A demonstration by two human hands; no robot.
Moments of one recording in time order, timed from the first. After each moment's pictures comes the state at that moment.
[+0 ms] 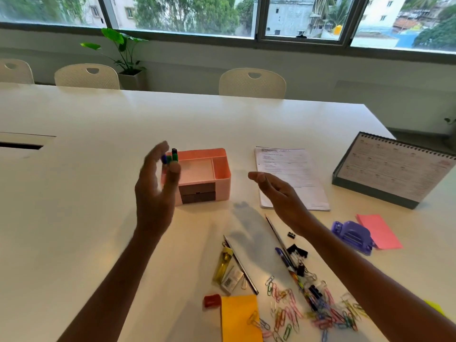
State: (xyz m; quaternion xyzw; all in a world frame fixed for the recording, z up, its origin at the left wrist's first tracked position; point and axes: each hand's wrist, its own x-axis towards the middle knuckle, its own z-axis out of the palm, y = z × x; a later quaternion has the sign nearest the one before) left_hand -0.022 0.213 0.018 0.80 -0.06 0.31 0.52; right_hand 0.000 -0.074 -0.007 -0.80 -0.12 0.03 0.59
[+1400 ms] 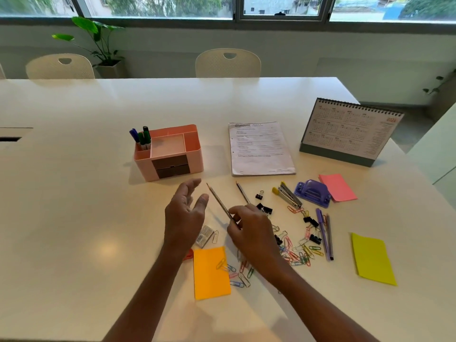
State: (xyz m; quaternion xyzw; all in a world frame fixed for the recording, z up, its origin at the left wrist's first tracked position) left_hand -0.126 0.099 -0.037 0.82 0.04 0.09 0.56; right_hand -0.153 -0.068 -0.073 -0.92 -0.04 -0.09 0.38
